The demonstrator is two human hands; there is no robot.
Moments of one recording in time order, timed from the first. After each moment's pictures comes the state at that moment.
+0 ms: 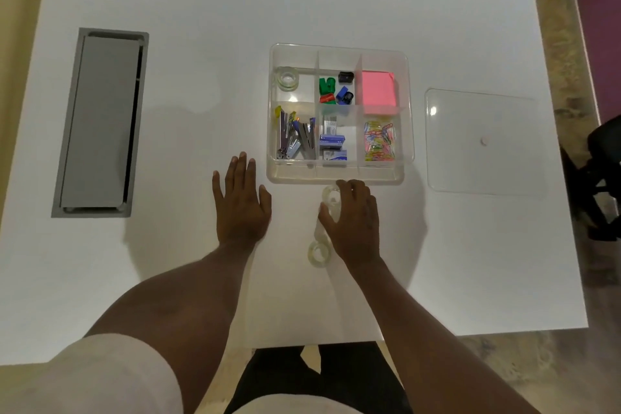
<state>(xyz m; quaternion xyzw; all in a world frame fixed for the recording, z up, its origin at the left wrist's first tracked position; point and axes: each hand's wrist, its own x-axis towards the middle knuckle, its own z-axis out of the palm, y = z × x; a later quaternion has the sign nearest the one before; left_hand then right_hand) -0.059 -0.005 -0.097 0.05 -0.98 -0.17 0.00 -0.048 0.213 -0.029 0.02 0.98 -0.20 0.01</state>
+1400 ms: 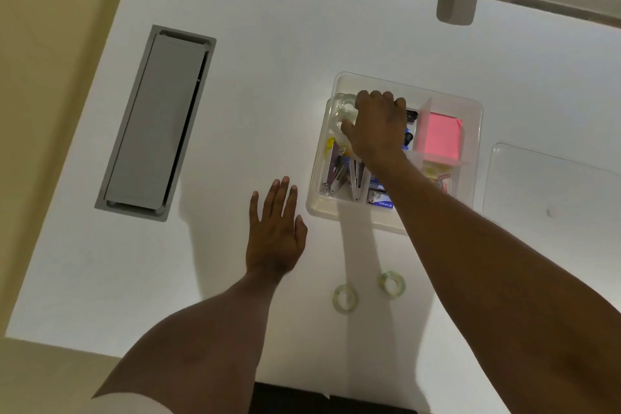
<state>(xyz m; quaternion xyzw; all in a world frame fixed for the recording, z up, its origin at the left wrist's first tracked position) -0.045 -0.007 -0.098 0.05 -0.99 -0.14 -0.05 -0.278 0.137 -0.004 -0.10 0.99 -0.02 0.02</state>
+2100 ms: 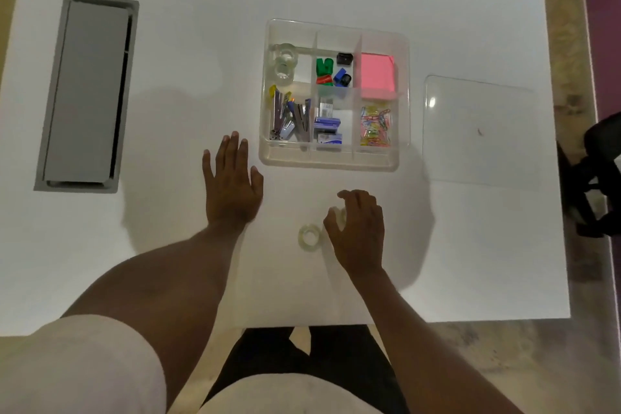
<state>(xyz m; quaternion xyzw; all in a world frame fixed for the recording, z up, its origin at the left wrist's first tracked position) -0.039 -0.007 -0.100 0.04 -0.99 -0.14 0.02 0.017 0.237 -0.035 0.03 0.98 -0.20 0.01</state>
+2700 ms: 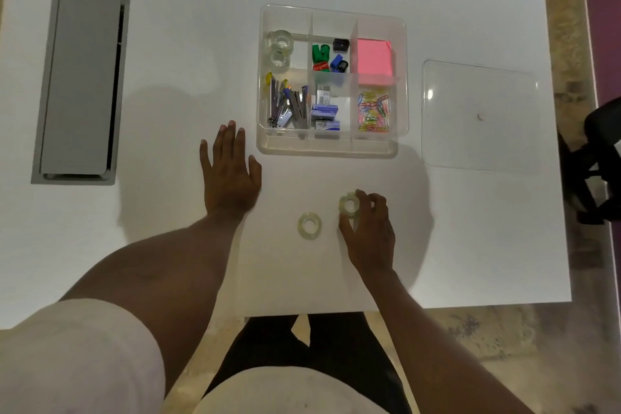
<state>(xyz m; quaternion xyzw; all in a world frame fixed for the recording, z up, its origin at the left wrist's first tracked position) -0.038 -0.006 -0.098 0.05 -0.99 -0.16 0.02 0.049 0.262 -0.050 0.12 0.97 -0.20 0.09</state>
